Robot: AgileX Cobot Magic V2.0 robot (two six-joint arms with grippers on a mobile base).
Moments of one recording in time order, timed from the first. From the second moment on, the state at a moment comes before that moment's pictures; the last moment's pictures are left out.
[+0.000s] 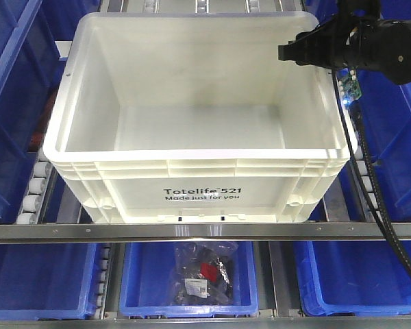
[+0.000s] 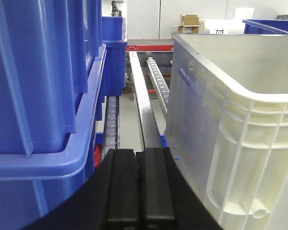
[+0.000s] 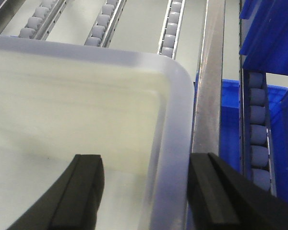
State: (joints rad) left arm -0.08 -0.01 0.03 -0.07 0.05 0.04; right arm 0.25 1.66 -1.27 -0.09 0.23 0.10
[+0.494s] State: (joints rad) left arm -0.08 -0.01 0.03 -0.07 0.05 0.04; right arm 0.22 1.53 -1.27 -0.07 0.35 0.10
